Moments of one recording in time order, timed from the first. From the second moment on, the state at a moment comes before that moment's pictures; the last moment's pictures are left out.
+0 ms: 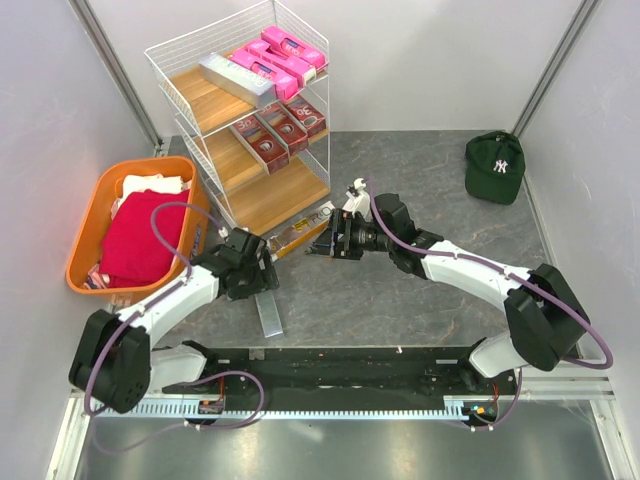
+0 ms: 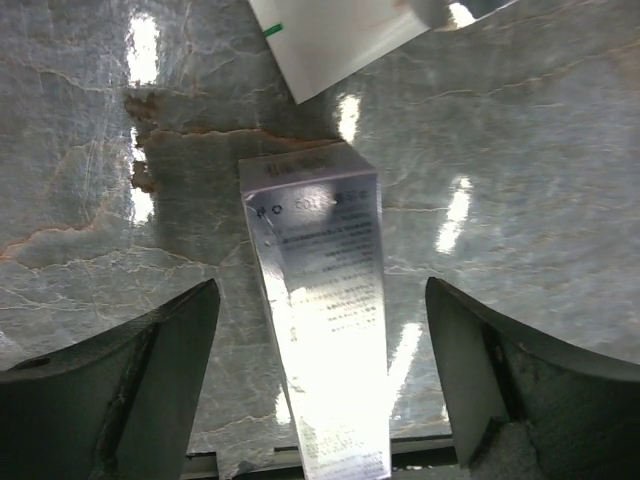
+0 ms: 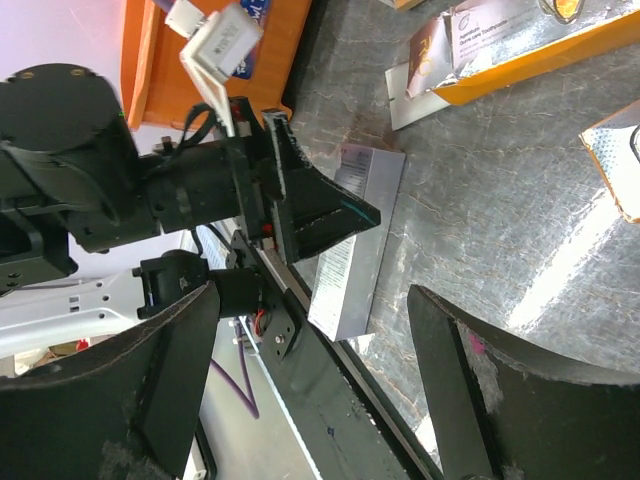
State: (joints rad) left arm -0.45 1.20 0.63 -0.55 -0.09 -0.69; right arm 0.69 1.47 0.90 0.14 -0.49 0.82
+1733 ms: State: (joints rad) left arm -0.05 0.86 0.36 0.14 0.45 -1.14; right arm 1.15 1.42 0.94 0.01 0.13 0.55
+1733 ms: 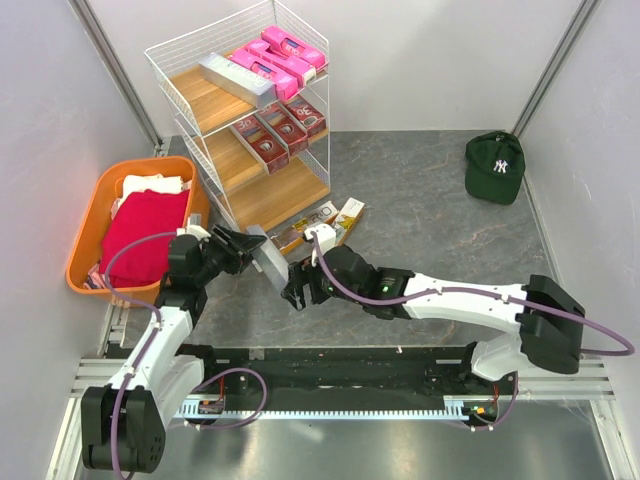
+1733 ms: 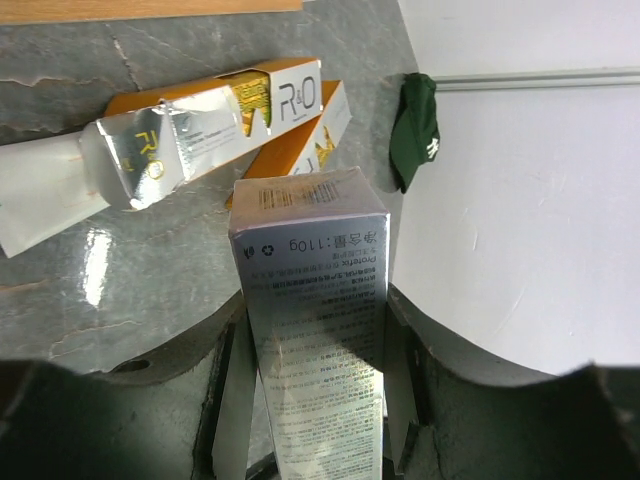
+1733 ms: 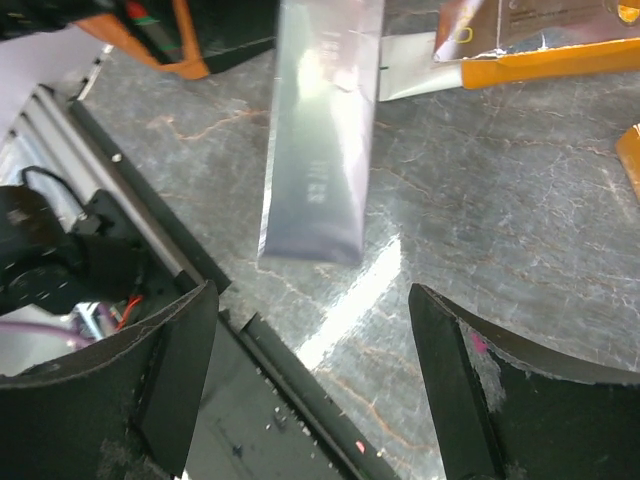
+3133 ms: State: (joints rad) left arm -0.03 0.74 0.60 -0.08 0.44 -0.98; right arm 0.94 1.42 1.05 -0.03 -0.04 0.58
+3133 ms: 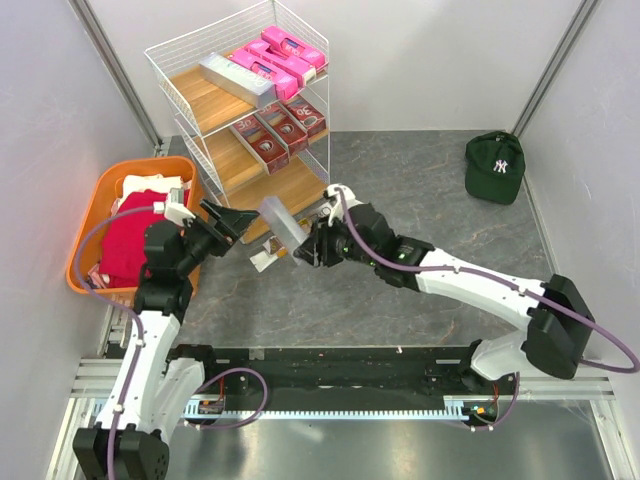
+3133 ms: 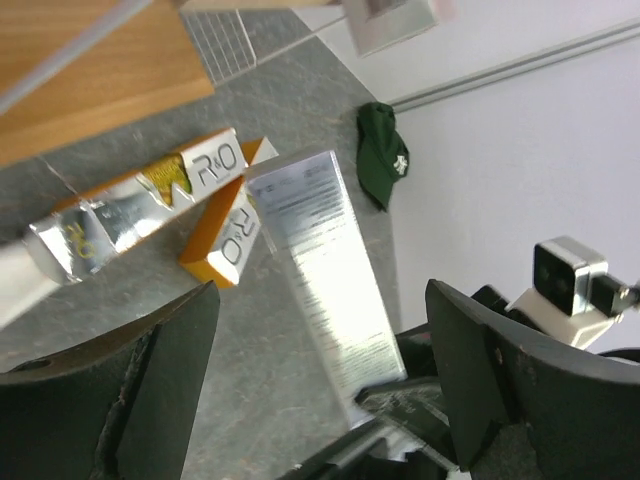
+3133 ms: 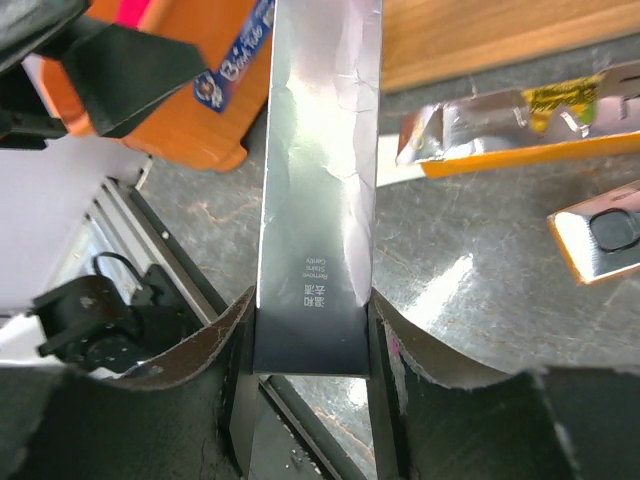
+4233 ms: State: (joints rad) left arm -0.03 0.70 0.81 -0.40 0.19 -0.64; right arm 0.74 1.47 1.53 -0.05 -0.48 0.57
